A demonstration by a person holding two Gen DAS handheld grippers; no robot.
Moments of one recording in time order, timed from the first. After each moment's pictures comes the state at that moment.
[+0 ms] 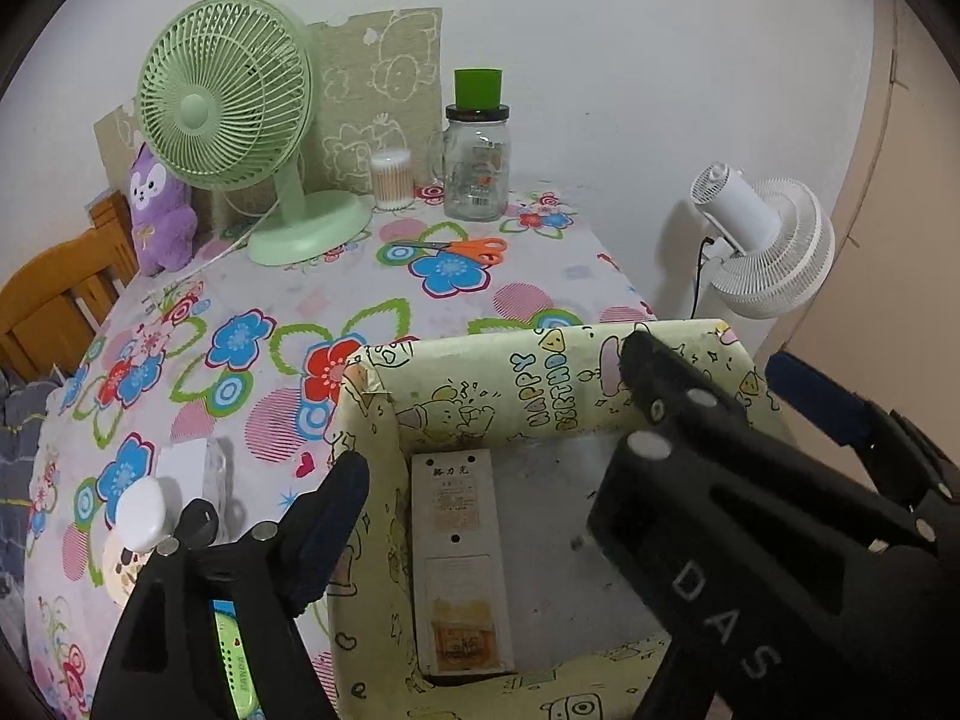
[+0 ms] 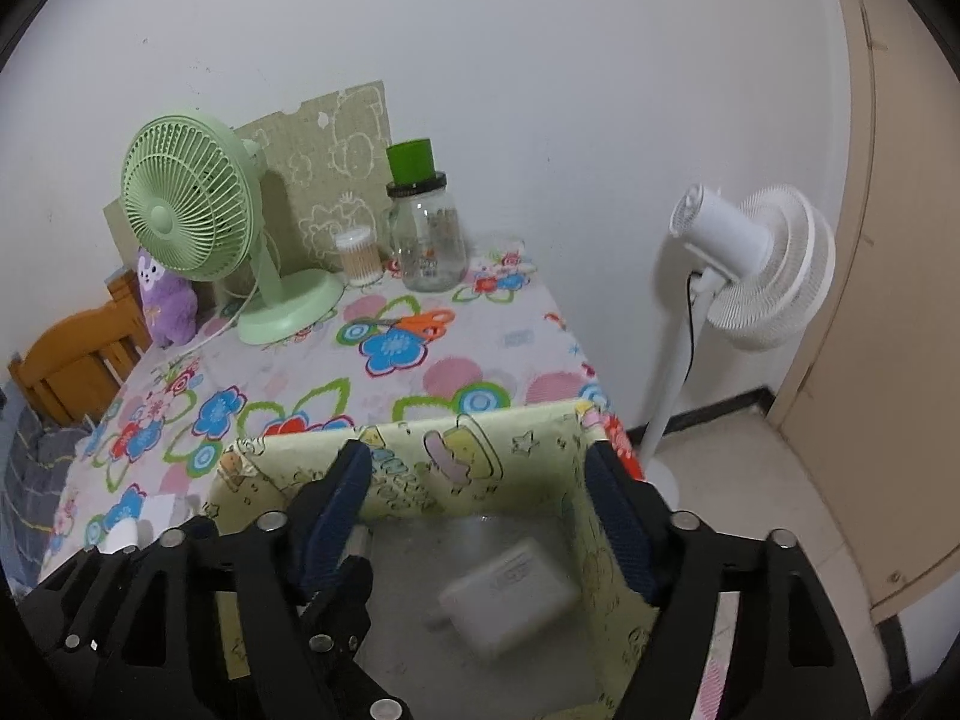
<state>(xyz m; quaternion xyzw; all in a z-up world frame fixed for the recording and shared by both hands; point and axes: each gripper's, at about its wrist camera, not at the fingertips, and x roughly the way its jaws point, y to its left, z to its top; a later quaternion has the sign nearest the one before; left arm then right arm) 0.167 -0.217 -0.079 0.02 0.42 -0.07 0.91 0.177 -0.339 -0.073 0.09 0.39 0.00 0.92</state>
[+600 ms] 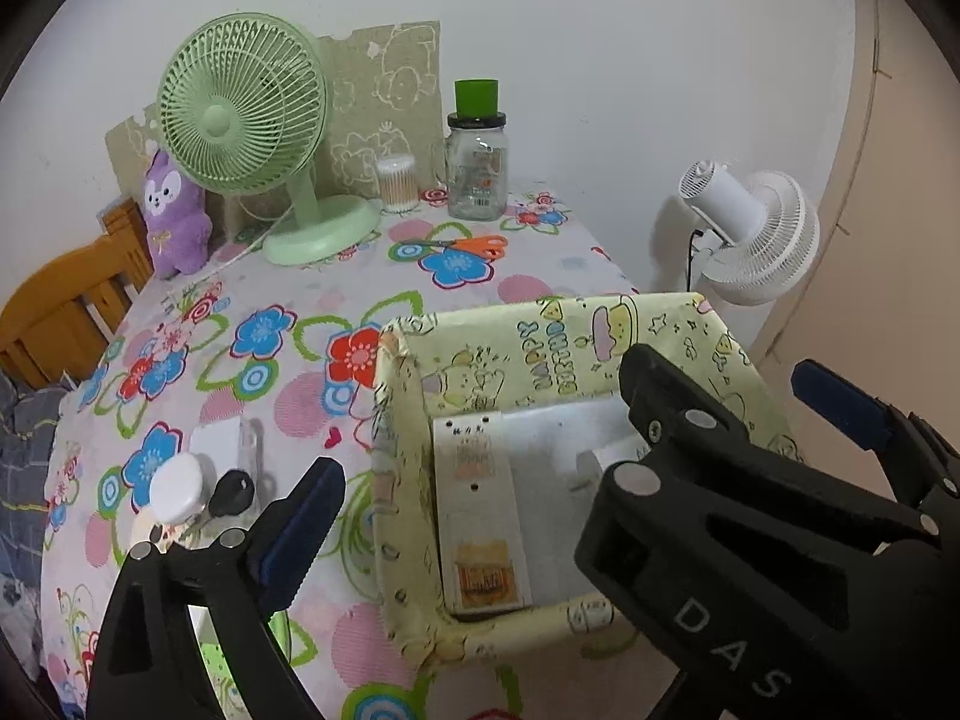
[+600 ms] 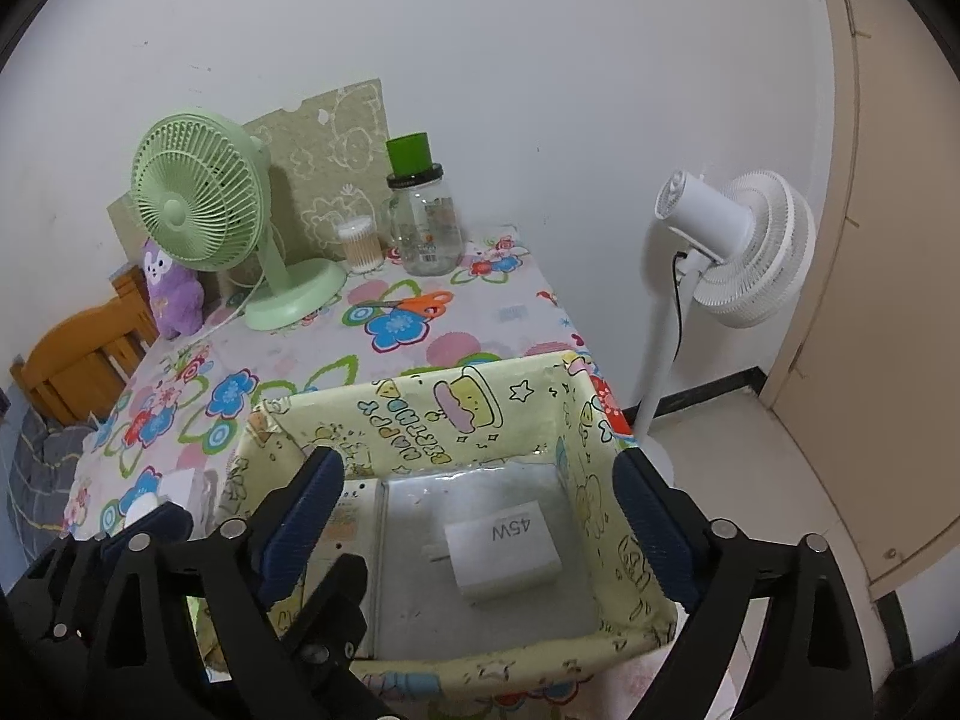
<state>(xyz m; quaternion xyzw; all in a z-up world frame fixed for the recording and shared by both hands) 0.133 -0.203 -0.069 0.03 0.41 -0.08 0.91 0.140 -0.328 -0.057 0.08 0.39 -0.01 0.92</state>
